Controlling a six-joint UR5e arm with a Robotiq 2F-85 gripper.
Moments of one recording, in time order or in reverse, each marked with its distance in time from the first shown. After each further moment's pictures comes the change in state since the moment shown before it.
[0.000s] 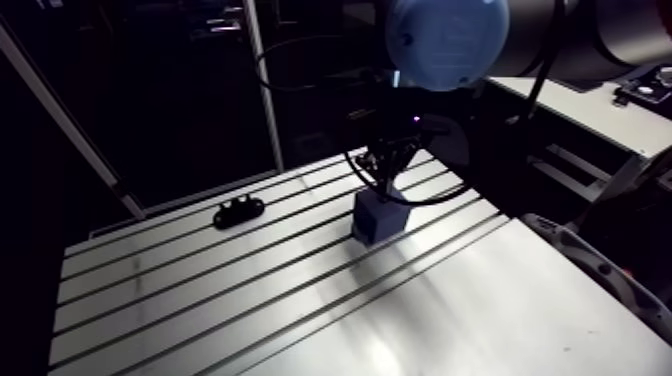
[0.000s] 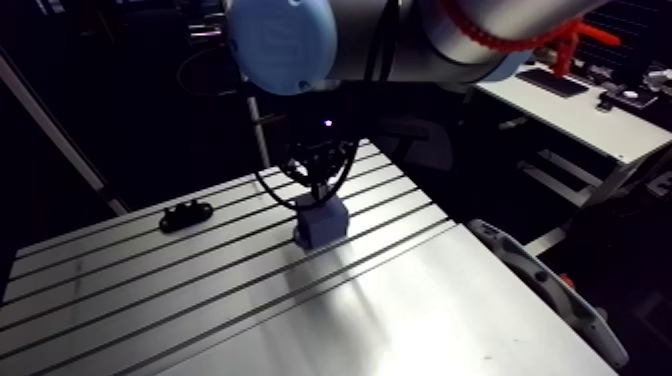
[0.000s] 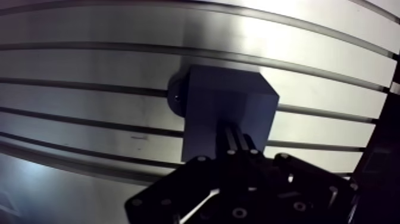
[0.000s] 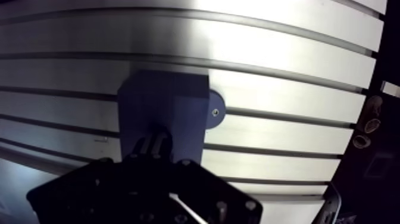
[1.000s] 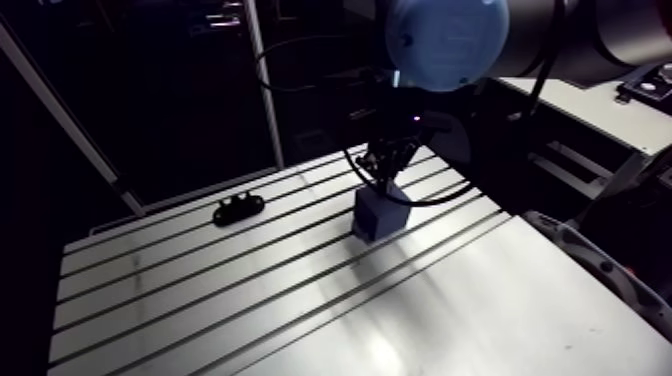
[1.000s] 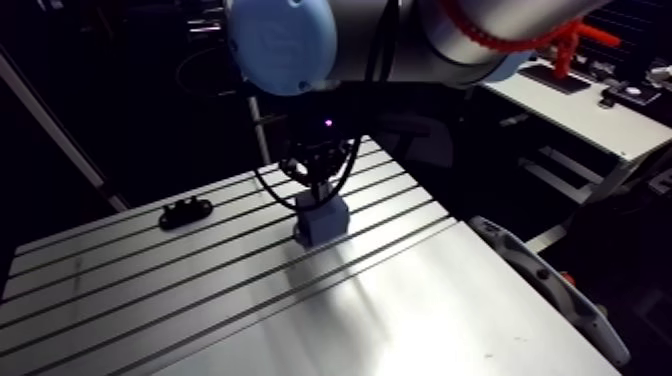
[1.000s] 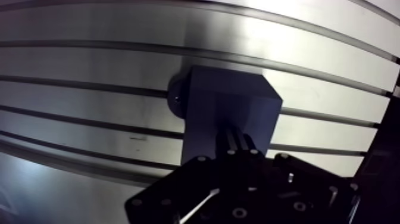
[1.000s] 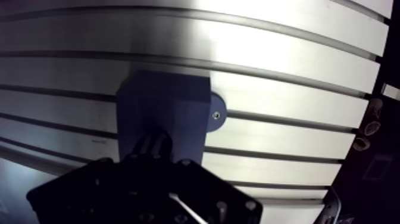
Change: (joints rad) arm 0.001 0.012 0.001 -0.005 -0.001 -0.016
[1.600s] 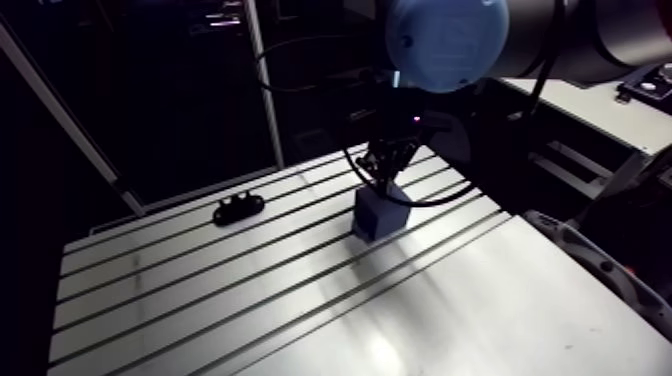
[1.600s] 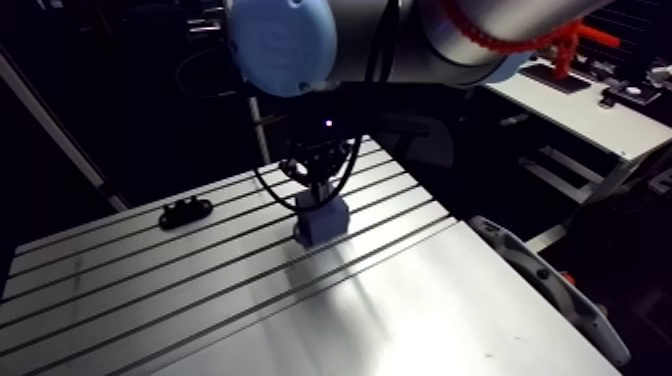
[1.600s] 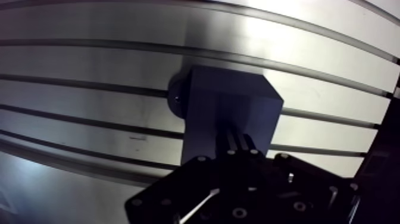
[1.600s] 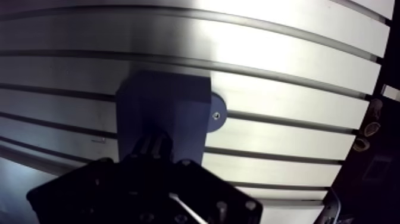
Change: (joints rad) arm 0.000 0.001 0.001 -0.001 -0.001 -0.005
